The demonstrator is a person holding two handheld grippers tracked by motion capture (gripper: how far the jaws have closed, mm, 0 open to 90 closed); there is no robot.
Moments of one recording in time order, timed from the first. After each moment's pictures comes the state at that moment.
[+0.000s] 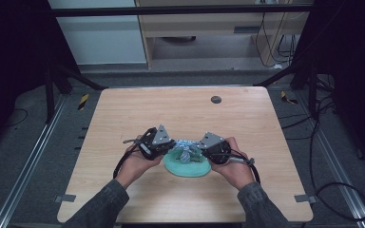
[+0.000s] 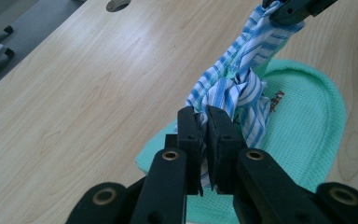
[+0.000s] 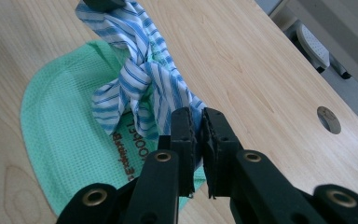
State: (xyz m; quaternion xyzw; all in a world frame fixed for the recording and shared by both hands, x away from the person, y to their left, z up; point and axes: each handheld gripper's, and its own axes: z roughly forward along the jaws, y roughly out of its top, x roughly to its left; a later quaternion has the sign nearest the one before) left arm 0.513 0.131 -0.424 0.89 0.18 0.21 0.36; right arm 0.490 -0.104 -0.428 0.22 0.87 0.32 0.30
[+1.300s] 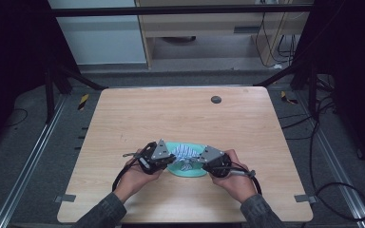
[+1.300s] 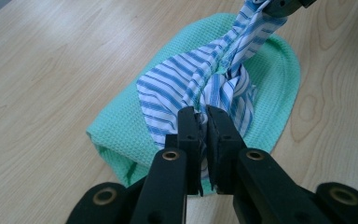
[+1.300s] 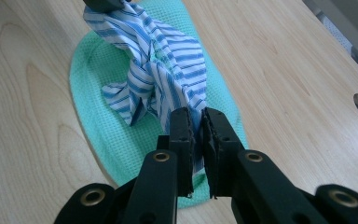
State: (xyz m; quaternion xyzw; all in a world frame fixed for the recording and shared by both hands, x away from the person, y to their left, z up) left arm 0.484 0.135 -0.452 0.90 0.18 0.18 0.36; right arm 0.461 -0.105 -0.452 0.20 0.89 0.31 0.28
